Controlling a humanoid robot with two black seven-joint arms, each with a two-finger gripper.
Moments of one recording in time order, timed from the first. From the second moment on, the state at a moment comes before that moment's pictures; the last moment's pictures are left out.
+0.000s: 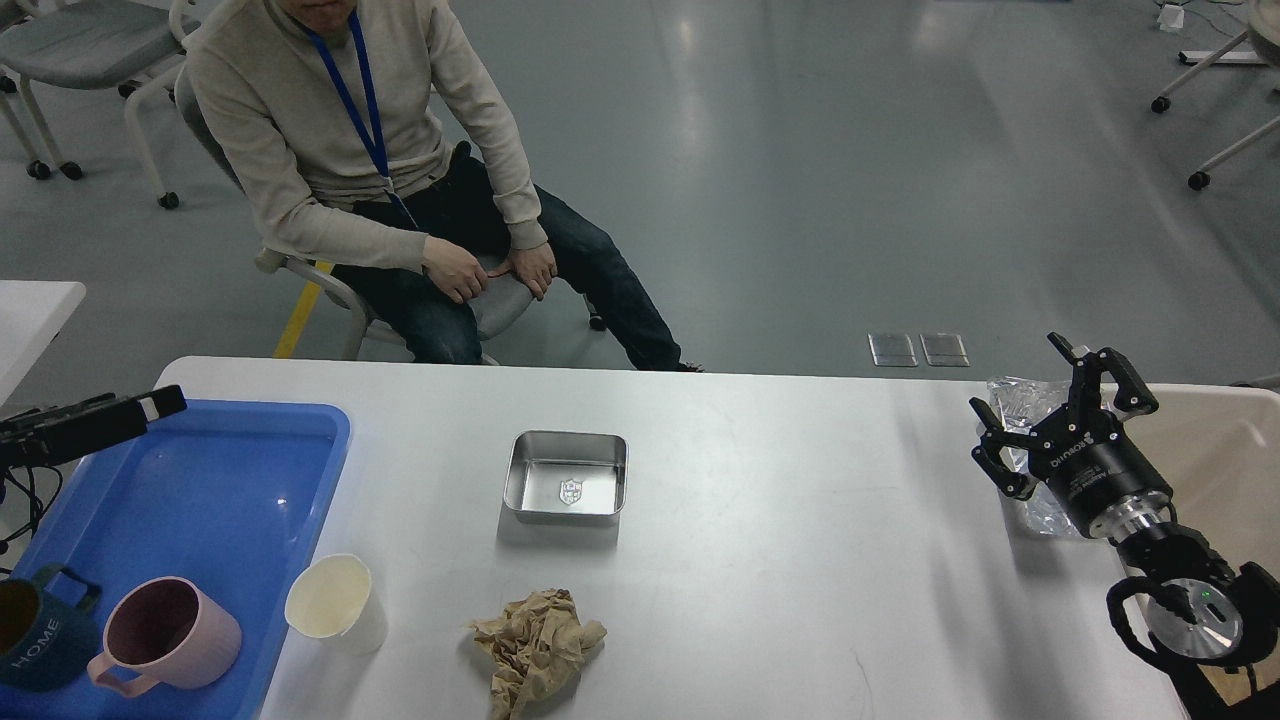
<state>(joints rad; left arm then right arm) -0.42 1.30 -0.55 -1.49 1.19 -0.03 -0.42 0.11 -0.34 1.44 1.18 -0.34 0.36 0.06</state>
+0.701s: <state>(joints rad) -0.41 1.45 -0.55 -1.65 0.98 0.08 -0.26 0.11 -0.36 1.44 1.18 -0.34 0.36 0.06</state>
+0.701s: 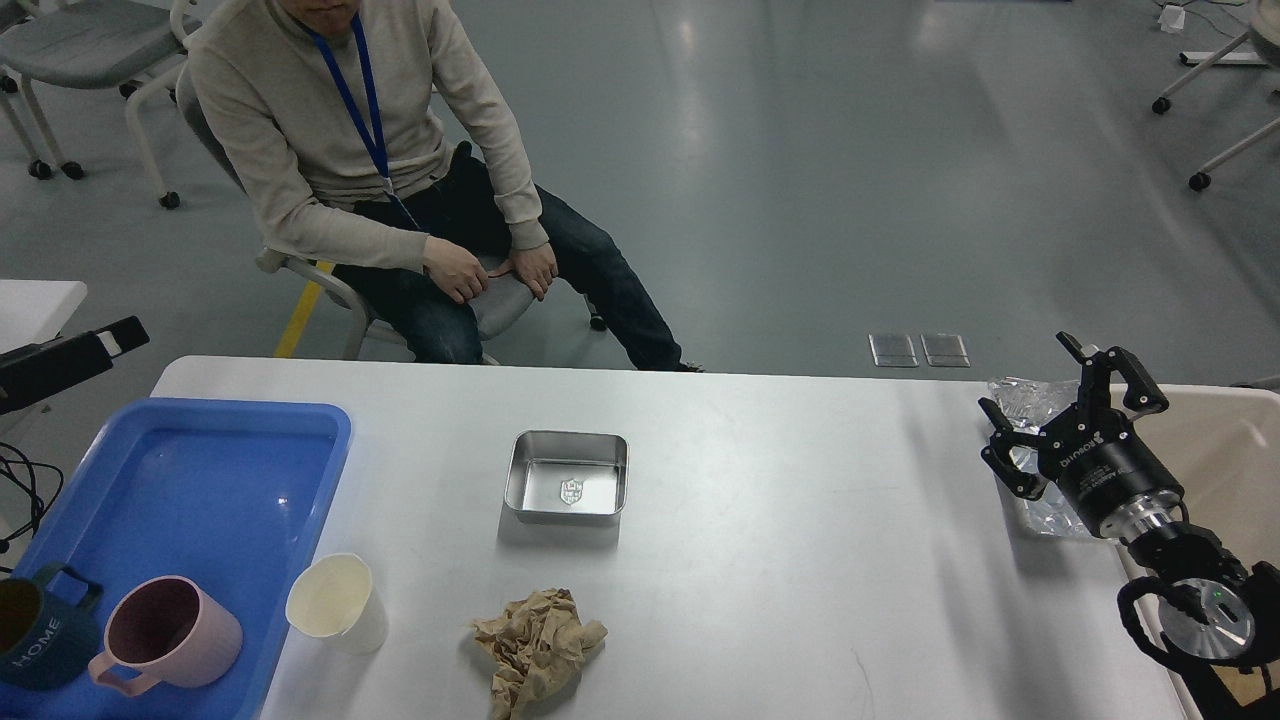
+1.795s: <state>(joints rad) -0.52 1.07 -0.52 -1.41 1.03 -0.12 -0.24 0.11 -0.35 1.44 1.18 -0.34 0.36 0.06</state>
